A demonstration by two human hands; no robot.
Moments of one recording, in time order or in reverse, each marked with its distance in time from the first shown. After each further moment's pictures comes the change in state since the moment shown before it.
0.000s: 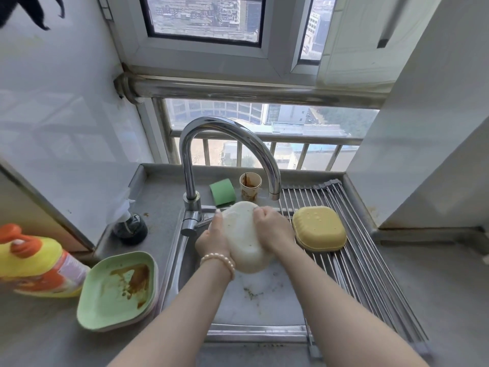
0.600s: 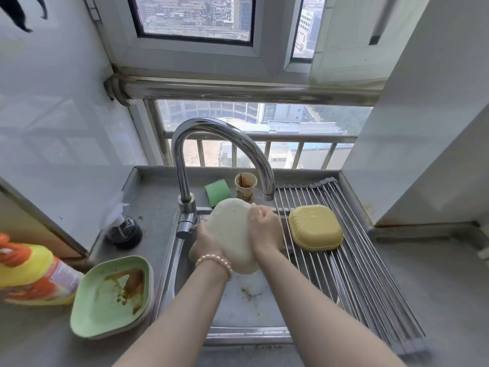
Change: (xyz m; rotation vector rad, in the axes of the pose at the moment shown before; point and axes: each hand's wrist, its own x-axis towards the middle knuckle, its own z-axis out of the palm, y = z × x) left_hand 0.015 -0.008 0.006 -0.261 0.082 -0.160; right_hand -0.007 -0.009 0.017 0.397 0.235 0.182
